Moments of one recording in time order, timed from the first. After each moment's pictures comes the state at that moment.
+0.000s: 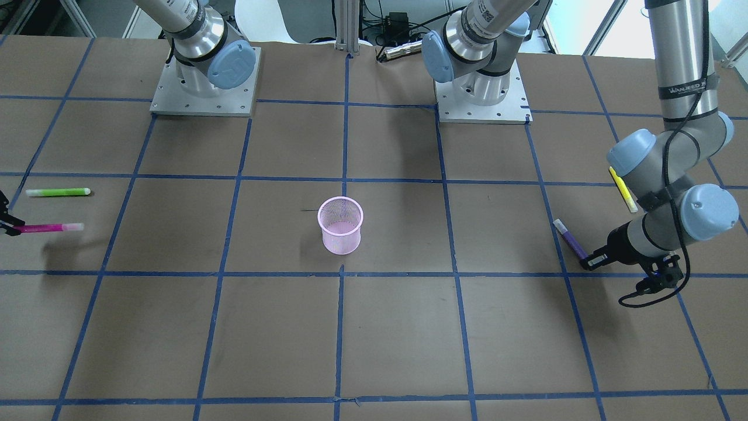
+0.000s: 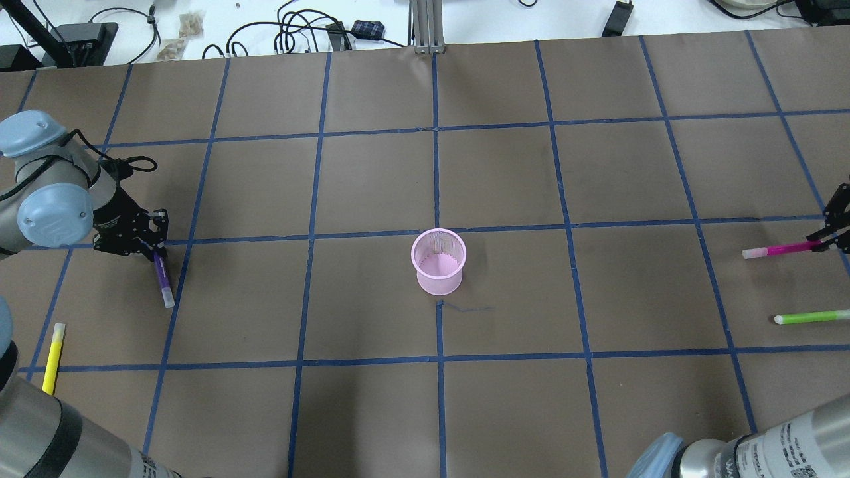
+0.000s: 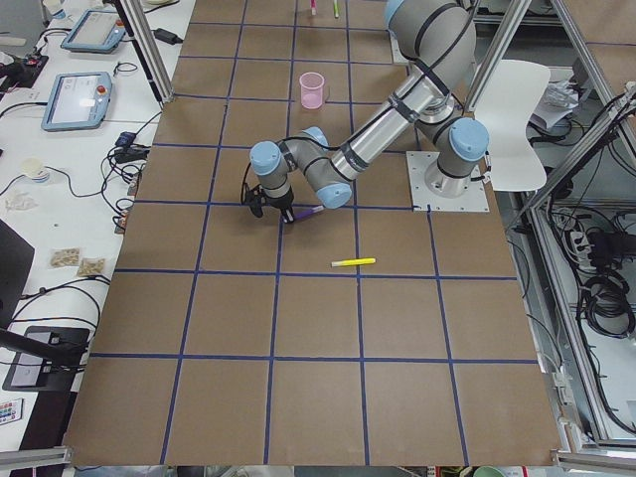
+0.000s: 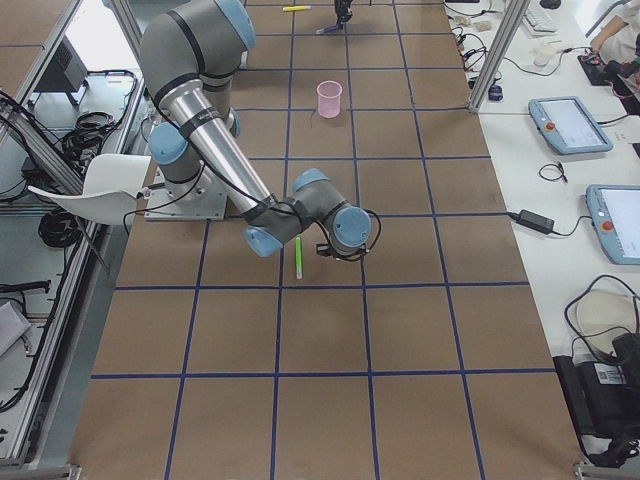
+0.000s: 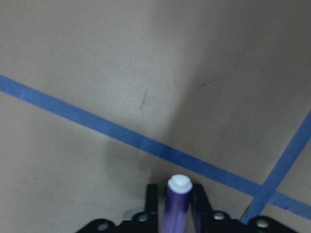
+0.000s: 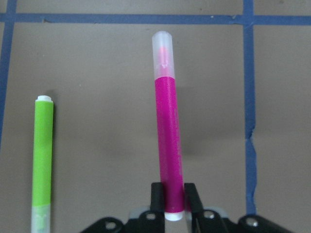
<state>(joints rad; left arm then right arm) -1.06 -2.03 -1.85 -0.98 1.62 0.07 0.74 -1.20 1.75 -1.91 -1.41 -2.44</state>
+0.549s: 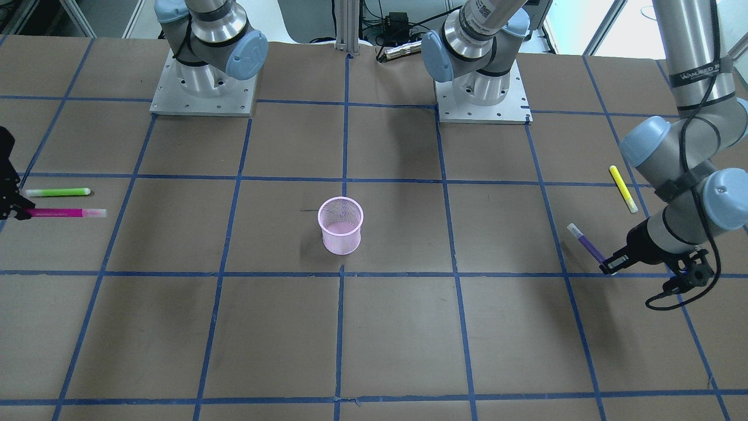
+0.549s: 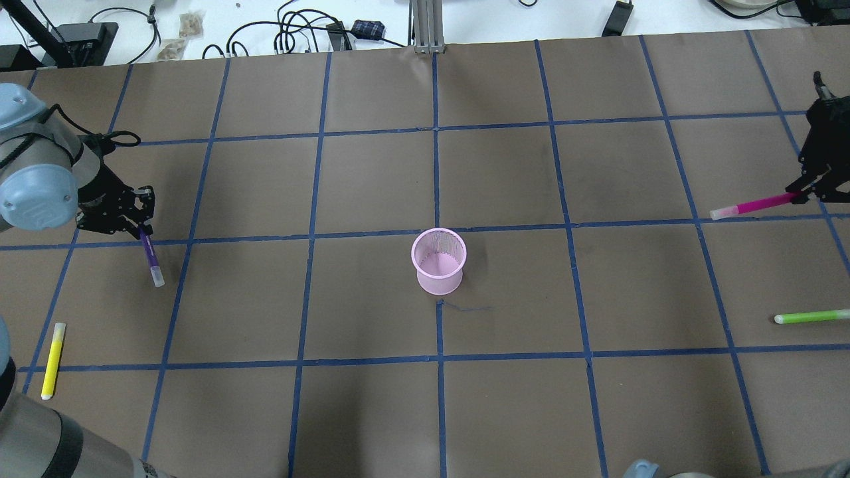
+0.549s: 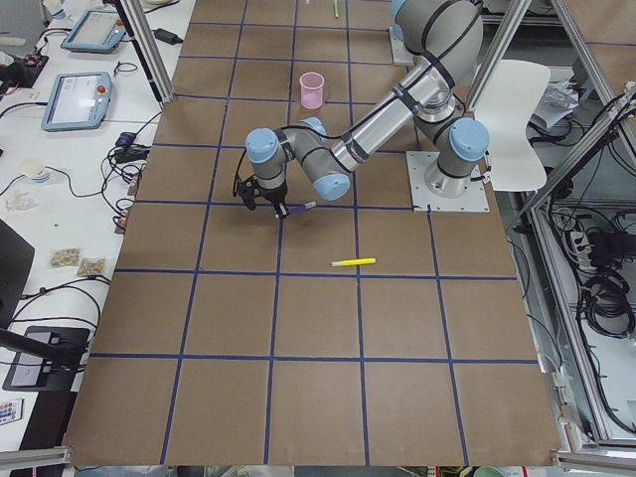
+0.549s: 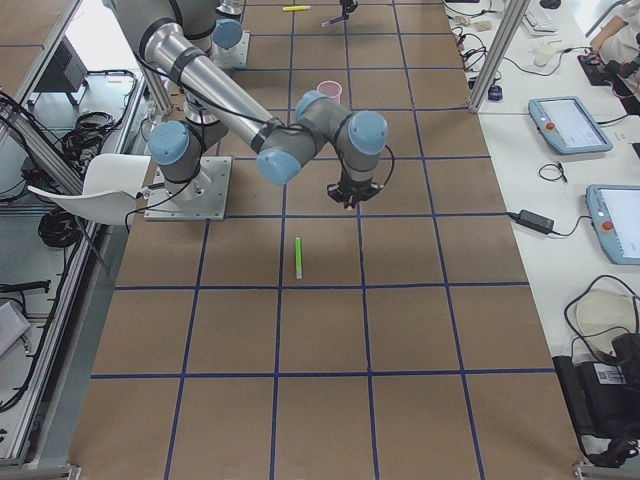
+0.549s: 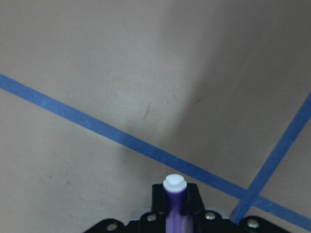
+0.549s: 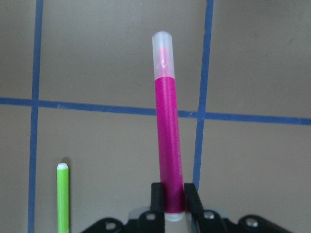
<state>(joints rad) -1.07 -1.97 -1.78 -1.00 1.62 0.04 1.03 -1.44 1.75 -1.82 -1.52 -2.19</state>
